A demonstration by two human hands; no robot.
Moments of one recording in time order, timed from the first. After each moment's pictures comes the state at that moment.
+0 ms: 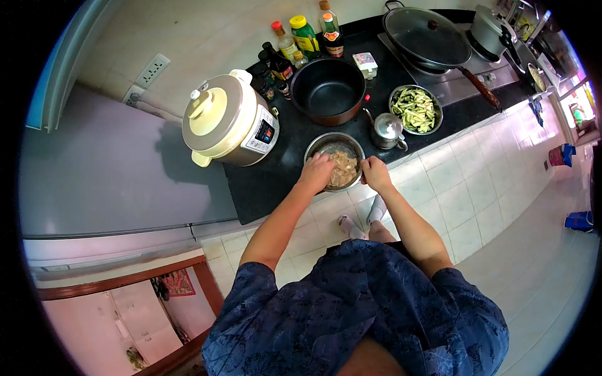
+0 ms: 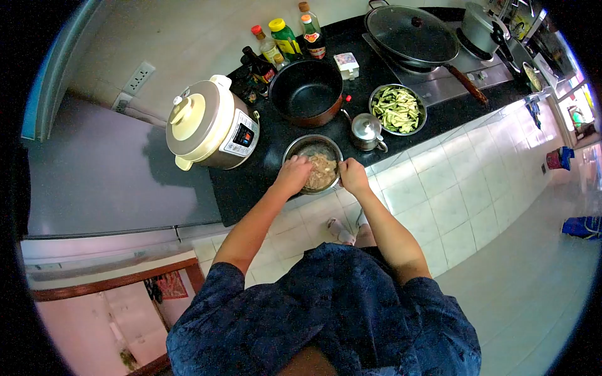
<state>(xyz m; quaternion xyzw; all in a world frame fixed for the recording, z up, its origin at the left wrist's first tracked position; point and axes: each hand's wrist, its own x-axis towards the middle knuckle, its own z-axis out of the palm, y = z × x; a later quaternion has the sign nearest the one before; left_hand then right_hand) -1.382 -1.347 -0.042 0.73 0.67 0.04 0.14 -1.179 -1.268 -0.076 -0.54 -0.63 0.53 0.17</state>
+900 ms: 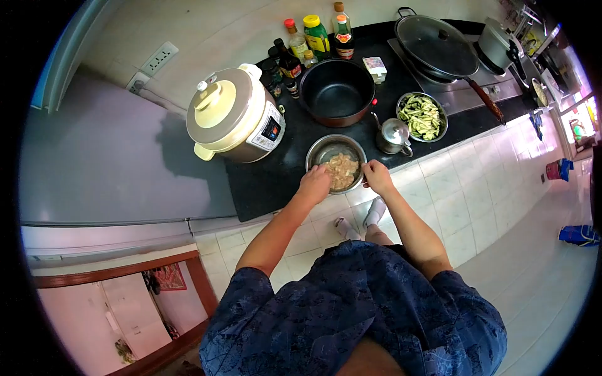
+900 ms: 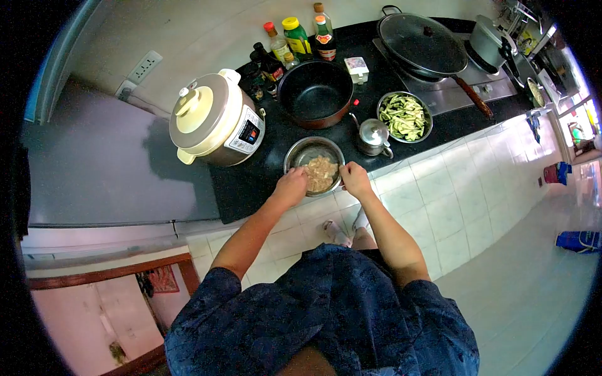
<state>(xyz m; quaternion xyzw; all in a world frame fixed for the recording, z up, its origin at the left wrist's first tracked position) -1.385 -1.381 -0.040 0.69 0.70 -0.01 0.19 -1.185 -1.270 -0.069 -0.52 -0.60 0.58 0.15</state>
